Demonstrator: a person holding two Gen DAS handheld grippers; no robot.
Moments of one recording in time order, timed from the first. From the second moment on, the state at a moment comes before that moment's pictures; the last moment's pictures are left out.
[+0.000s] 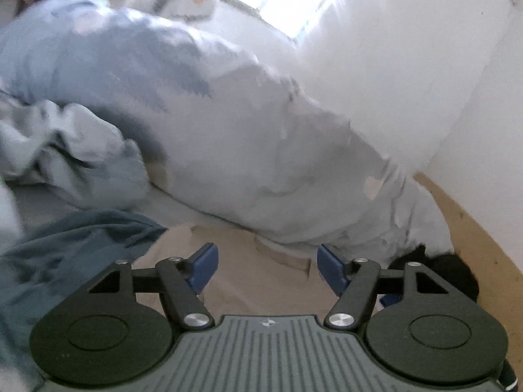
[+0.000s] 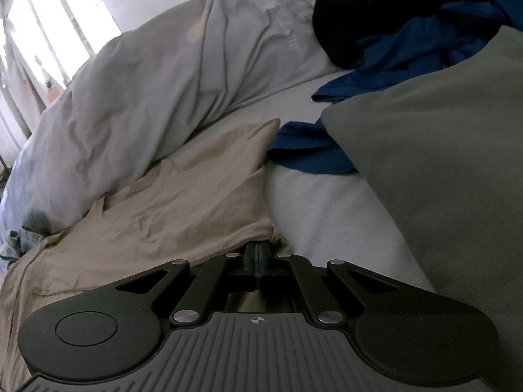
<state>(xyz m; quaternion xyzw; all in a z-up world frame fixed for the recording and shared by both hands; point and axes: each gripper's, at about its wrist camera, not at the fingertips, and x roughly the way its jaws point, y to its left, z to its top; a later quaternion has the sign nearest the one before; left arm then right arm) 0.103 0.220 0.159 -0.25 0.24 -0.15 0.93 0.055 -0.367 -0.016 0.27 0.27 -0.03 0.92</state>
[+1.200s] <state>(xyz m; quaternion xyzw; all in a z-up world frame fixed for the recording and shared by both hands) -0.242 0.250 0.313 -0.31 0.03 -0.29 0.91 -0.182 -0.282 0.089 0.25 0.19 0.02 0.95</state>
